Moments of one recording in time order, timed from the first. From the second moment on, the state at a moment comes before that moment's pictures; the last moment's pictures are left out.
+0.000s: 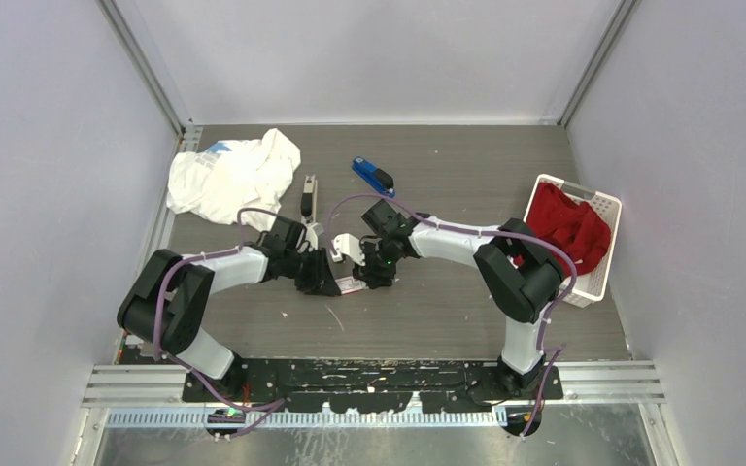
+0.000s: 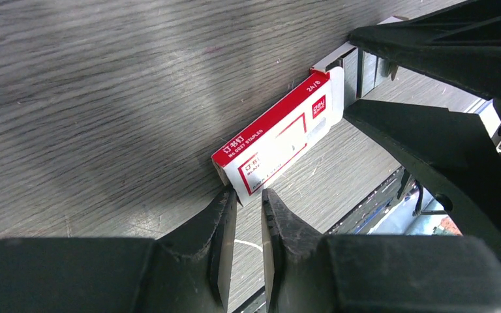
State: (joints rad) left arm -0.44 1.56 0.66 -0.14 0.54 -0.58; right arm 0.77 1.86 1.16 -0.44 -0.42 -0.77
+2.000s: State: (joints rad) left arm -0.46 1.54 0.66 -0.15 0.51 -0.63; right arm 0.82 1.76 1.02 -0.32 -0.34 -0.72
